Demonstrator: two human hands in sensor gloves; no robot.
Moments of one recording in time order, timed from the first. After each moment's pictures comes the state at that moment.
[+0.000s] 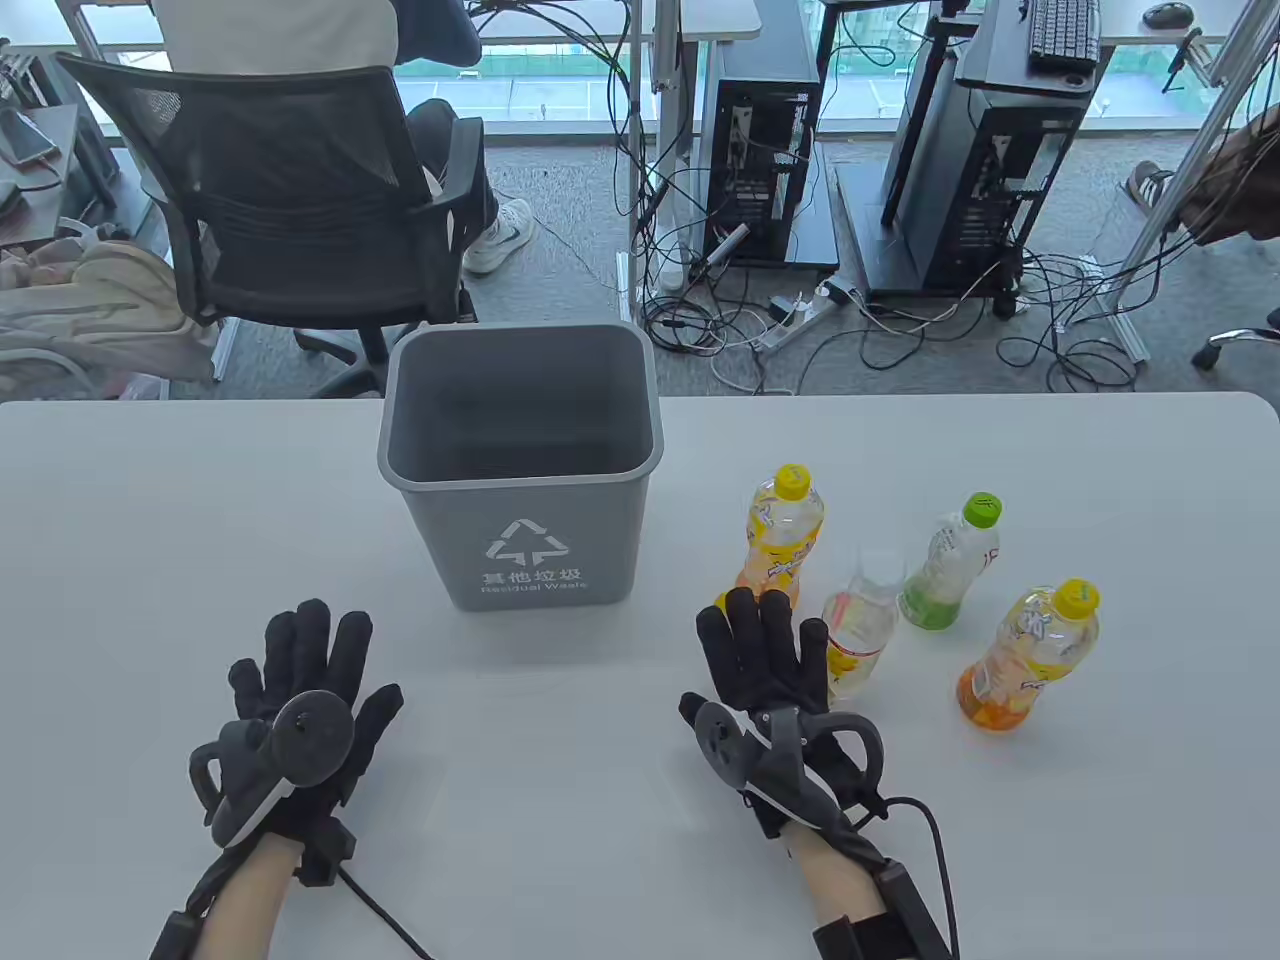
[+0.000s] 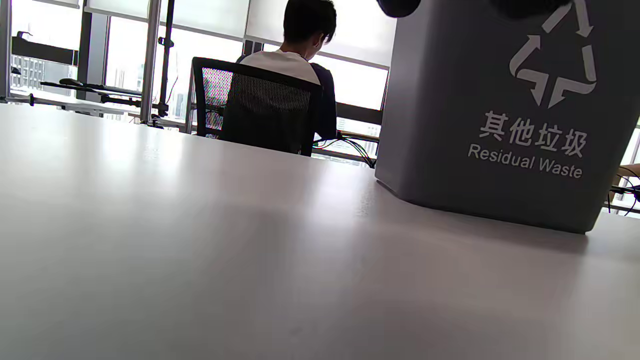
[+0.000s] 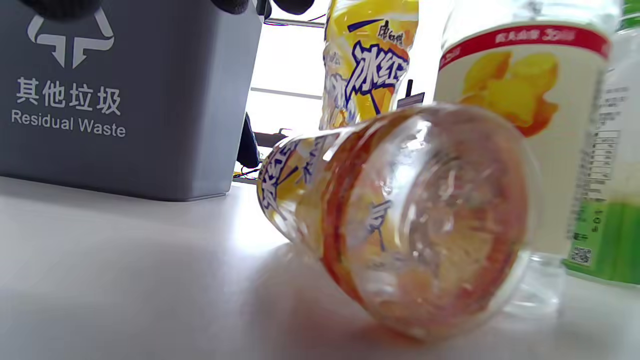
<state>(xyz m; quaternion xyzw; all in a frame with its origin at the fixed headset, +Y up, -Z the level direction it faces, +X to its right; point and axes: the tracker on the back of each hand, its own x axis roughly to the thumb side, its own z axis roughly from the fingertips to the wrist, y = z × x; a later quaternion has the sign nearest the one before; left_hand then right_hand) -0.302 -0.734 -0.284 0.06 0.02 0.08 0.99 0.088 -0.732 -0.299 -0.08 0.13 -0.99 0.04</state>
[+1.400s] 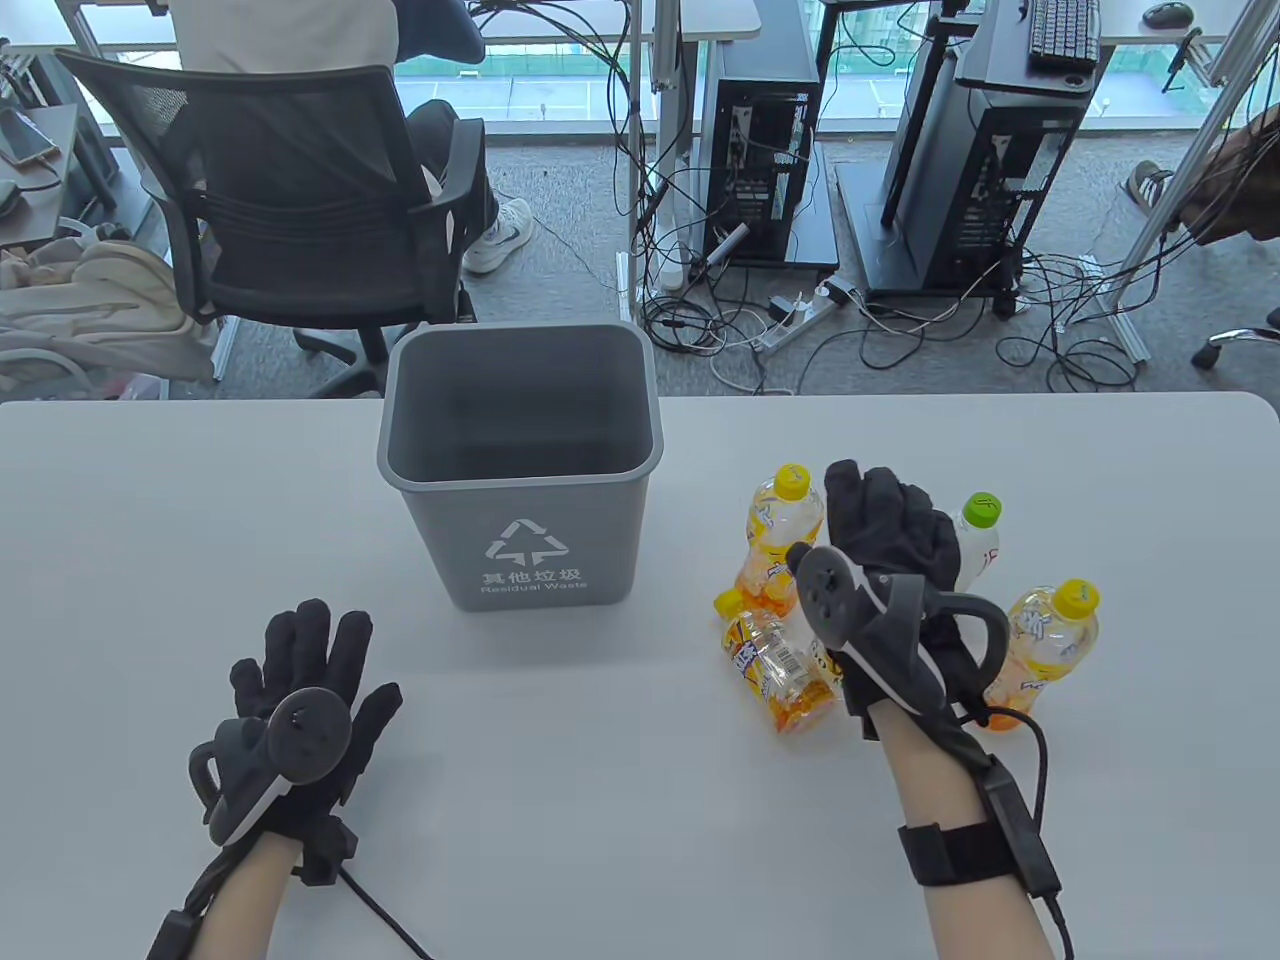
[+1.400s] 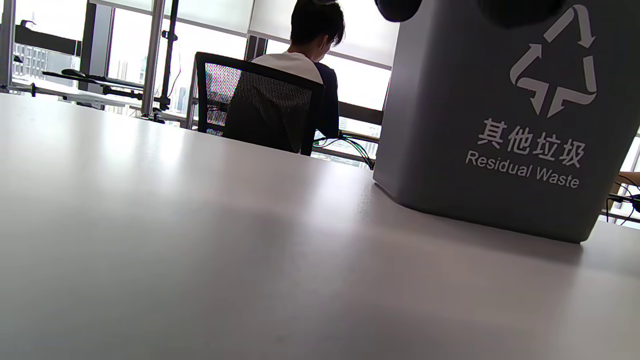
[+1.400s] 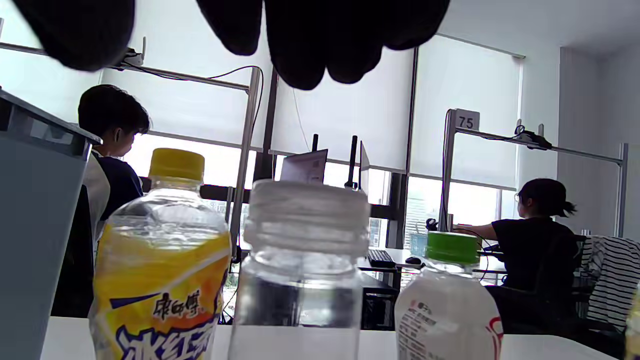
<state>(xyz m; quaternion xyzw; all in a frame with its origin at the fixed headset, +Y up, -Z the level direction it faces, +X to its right) -0.308 -0.734 -0.285 0.06 0.03 0.10 0.99 0.156 -0.573 -0.342 0.07 0.18 -0.98 0.05</state>
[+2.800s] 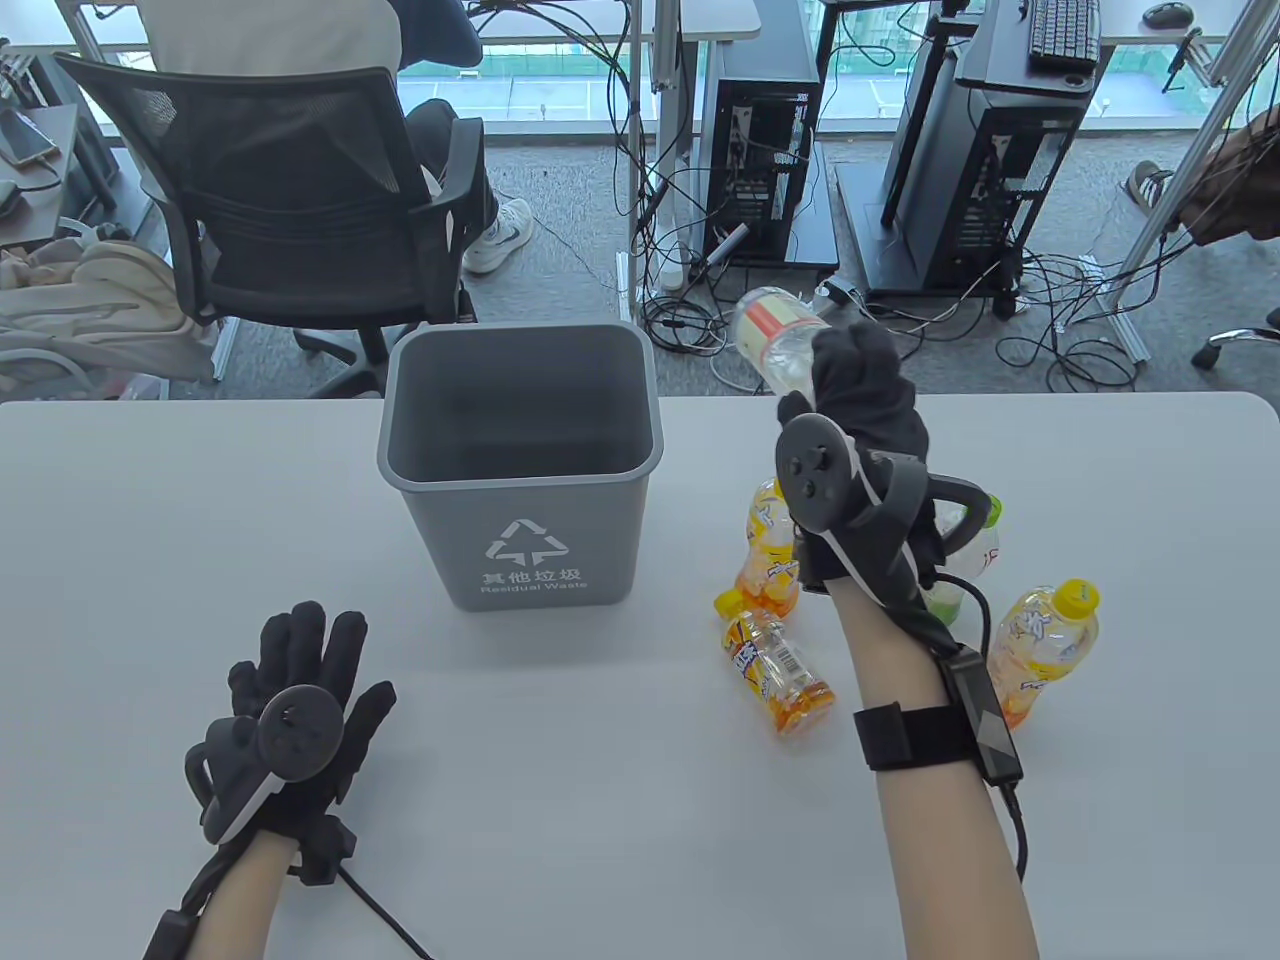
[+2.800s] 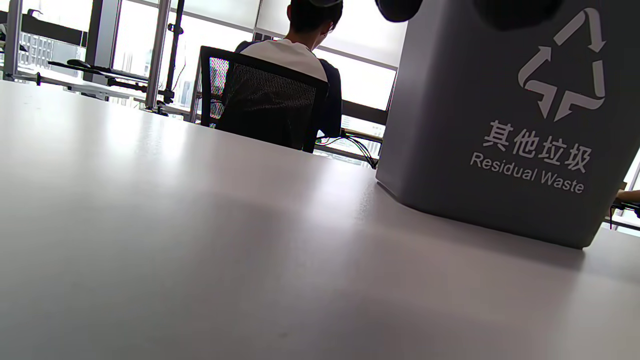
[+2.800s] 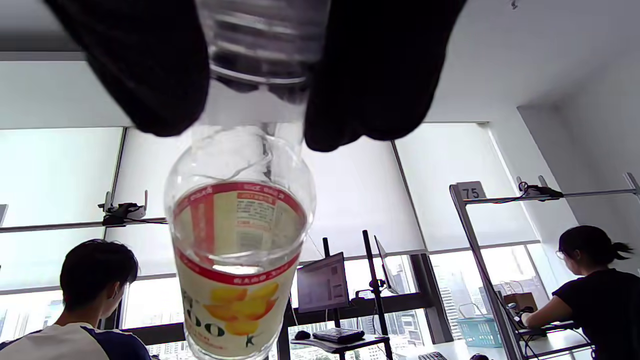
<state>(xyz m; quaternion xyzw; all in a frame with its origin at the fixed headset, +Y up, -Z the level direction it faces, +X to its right) -0.311 -0.736 -0.286 0.06 0.03 0.12 0.99 0.095 -0.474 -0.362 0.05 0.36 -0.93 -0.08</state>
